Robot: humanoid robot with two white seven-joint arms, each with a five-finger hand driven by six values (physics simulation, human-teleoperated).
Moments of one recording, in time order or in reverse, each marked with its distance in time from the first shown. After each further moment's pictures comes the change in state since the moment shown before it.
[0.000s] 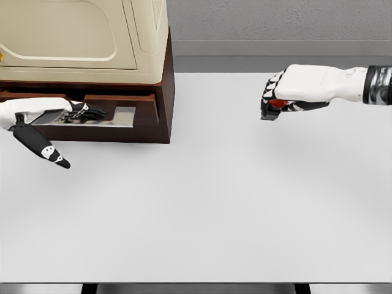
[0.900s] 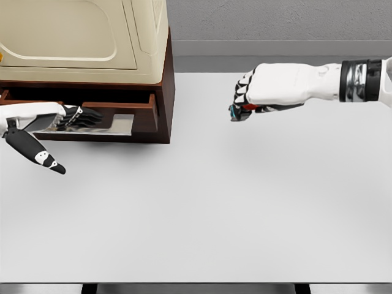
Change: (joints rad) left arm 0.040 0.038 0.001 0.004 0.082 -0.056 -0.002; right arm -0.077 0.043 0.064 -0.109 -0.003 0.000 0.000
